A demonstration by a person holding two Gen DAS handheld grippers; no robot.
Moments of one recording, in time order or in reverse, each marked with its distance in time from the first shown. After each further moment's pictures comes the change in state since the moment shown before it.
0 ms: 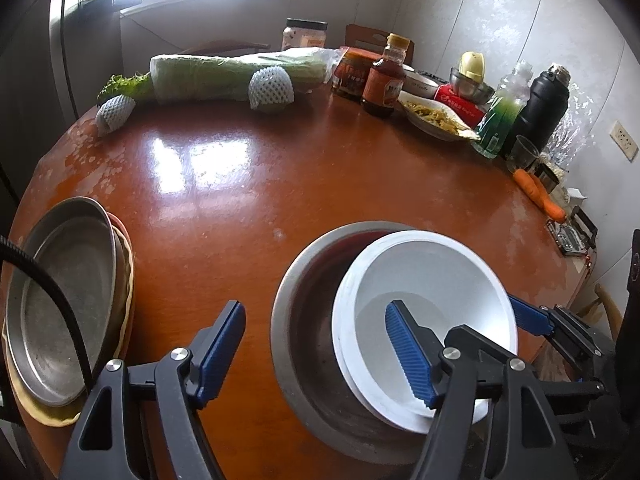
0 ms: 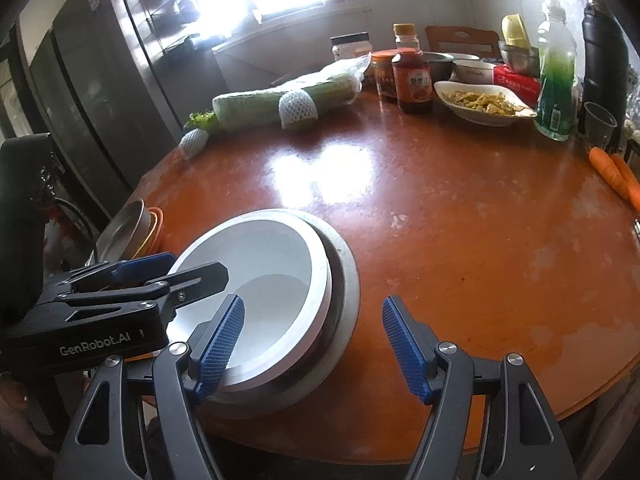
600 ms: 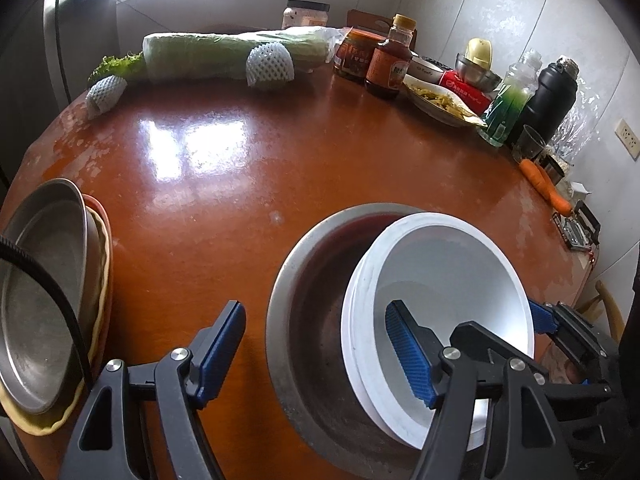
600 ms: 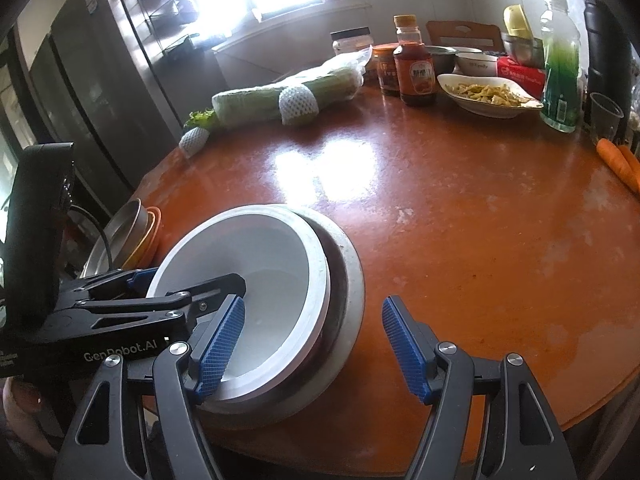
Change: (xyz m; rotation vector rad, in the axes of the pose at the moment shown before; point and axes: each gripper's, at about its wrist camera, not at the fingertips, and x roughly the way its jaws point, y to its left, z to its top) left arm 0.021 0.003 -0.002 -0.012 0.053 -0.019; right arm 0.009 -0.002 -0.002 0.013 0.001 0.023
